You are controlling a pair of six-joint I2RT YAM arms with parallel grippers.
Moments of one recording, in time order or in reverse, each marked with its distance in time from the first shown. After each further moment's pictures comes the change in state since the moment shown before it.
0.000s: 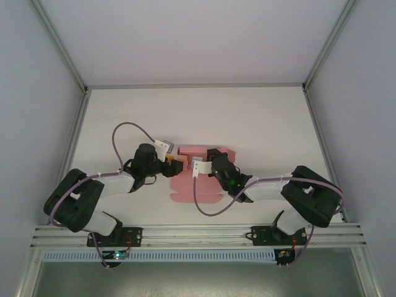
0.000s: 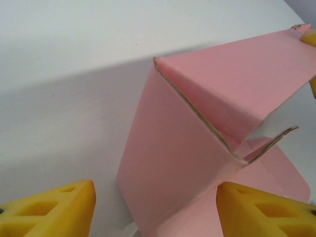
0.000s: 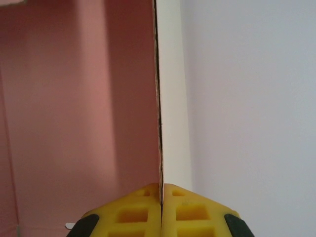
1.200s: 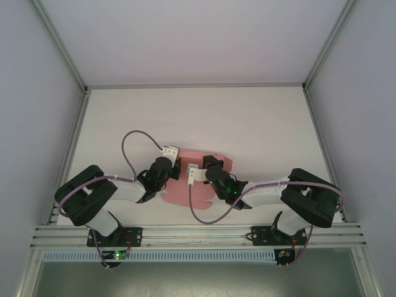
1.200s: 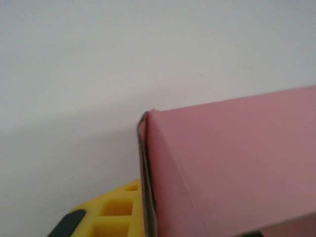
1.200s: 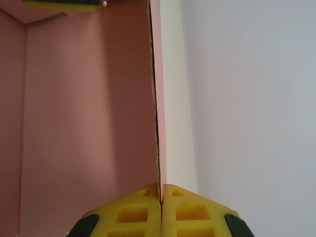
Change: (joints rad) left arm -0.269 0.108 -0.025 0.206 -0.709 0.023; right arm 0.126 0.005 -0.008 -0.014 0.126 0.083
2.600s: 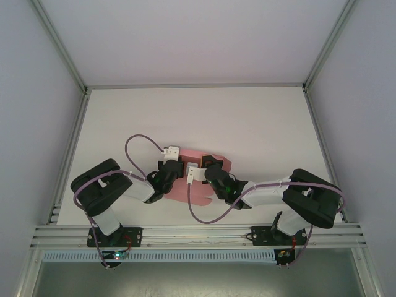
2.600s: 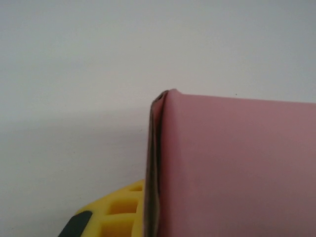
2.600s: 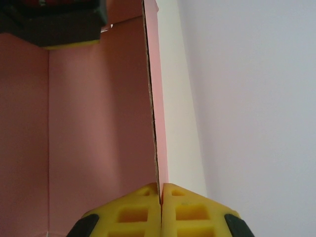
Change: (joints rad) left arm -0.066 0.140 0.045 0.076 -0.224 -0.145; right arm -0.002 -0.011 0.018 -0.037 -0.011 0.072
